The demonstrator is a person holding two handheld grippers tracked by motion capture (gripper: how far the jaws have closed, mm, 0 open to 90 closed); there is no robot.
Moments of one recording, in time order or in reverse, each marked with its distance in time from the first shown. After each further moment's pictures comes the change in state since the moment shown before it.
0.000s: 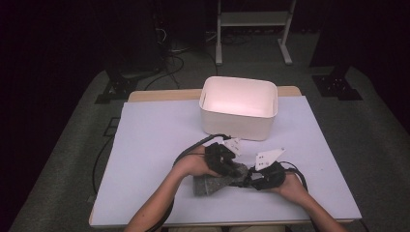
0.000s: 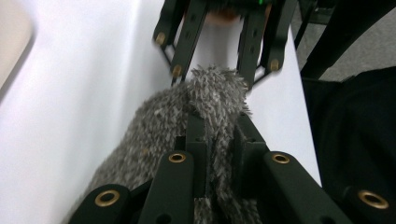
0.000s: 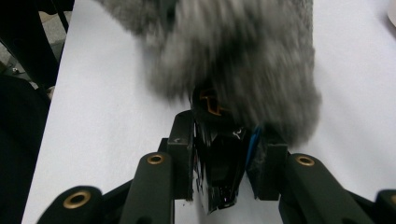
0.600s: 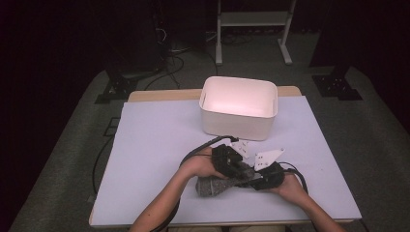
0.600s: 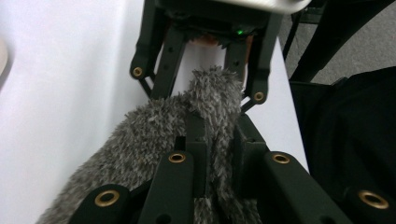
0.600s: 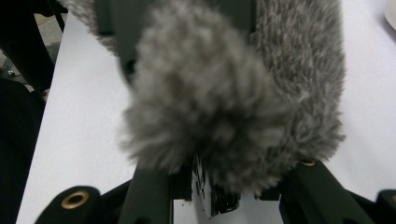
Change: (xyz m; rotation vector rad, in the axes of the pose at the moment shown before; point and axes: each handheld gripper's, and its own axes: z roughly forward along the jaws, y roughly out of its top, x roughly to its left) left arm -0.004 0.017 0.014 -0.007 -0.037 0.039; right arm 0.001 0.000 0.003 -0.009 -0.010 0.006
